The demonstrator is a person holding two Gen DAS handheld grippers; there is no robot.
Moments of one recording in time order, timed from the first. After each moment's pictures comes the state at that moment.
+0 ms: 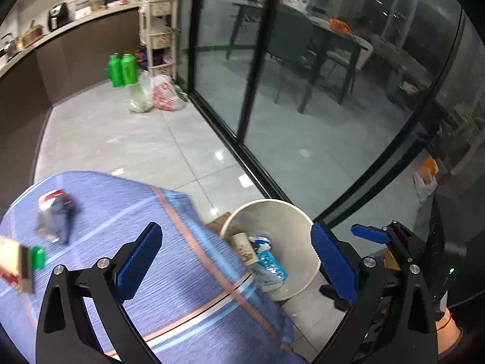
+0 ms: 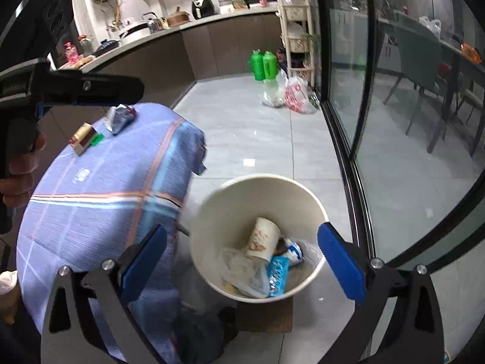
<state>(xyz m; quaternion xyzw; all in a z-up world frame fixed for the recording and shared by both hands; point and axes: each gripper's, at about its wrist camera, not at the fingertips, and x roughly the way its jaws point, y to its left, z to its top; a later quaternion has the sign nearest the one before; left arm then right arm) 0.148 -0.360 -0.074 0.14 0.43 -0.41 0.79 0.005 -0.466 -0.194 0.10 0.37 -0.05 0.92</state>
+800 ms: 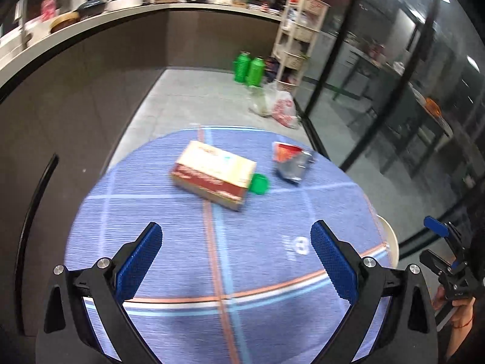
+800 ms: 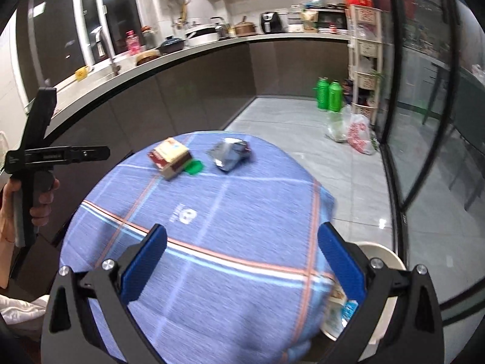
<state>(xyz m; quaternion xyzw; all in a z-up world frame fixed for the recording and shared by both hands) 0.206 -0.029 -0.042 0.00 0.44 -0.20 0.88 0.087 -0.310 -0.110 0.05 0.35 0.08 0.93</state>
